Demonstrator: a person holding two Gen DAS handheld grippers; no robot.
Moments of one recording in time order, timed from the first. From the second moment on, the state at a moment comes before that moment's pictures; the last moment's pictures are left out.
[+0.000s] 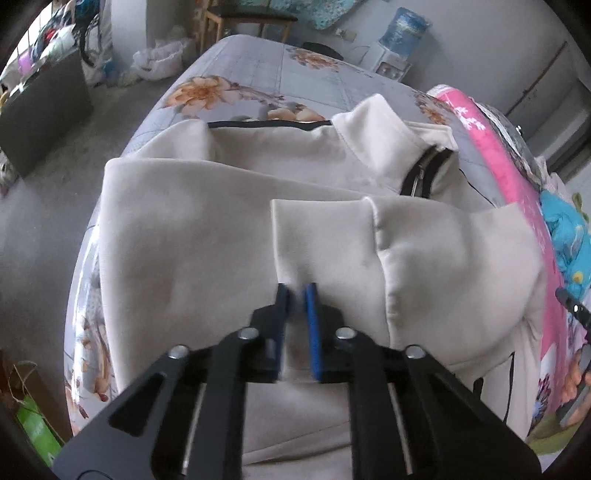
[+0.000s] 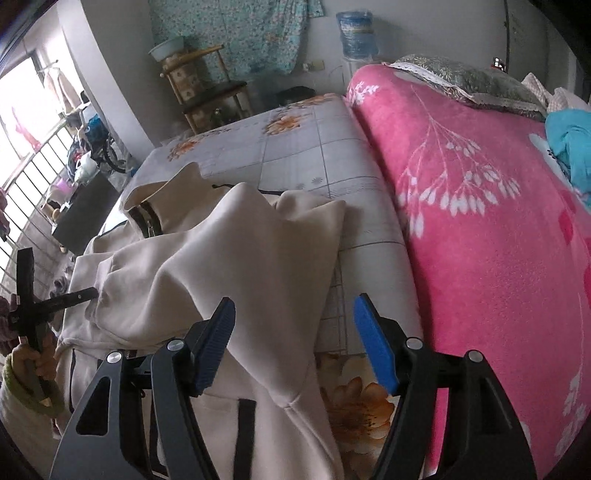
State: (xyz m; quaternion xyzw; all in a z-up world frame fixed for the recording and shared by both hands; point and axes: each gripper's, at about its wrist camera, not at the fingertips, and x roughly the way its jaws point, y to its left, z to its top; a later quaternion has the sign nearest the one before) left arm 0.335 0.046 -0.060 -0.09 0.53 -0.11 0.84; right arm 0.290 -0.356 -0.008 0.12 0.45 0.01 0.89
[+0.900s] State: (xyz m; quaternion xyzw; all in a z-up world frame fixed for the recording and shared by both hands) left arm 0.304 0.104 -0.033 -0.14 0.48 -0.08 0.86; right arm 0.254 -0.263 -0.047 -0.18 0.49 0.10 0.85
